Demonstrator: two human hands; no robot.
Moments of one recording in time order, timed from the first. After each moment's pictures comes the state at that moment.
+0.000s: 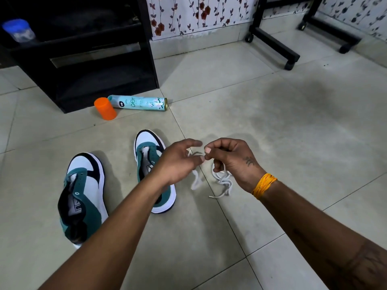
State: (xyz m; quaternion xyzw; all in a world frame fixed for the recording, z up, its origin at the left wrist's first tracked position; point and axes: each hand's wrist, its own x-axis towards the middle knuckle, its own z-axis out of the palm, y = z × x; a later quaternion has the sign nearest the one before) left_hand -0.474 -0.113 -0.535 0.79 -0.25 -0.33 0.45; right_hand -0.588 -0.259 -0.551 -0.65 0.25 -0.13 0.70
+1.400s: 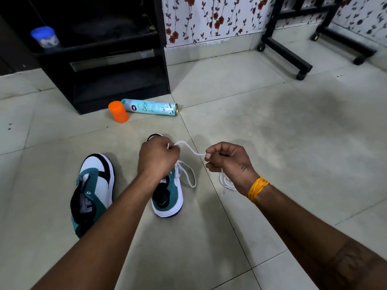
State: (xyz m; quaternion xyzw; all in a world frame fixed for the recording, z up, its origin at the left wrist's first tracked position) left_hand -0.433 -0.089 -0.534 0.91 -0.19 -0.09 0.36; right_hand -0.560 -0.252 -0.564 -0.64 0.27 -0.13 0.71
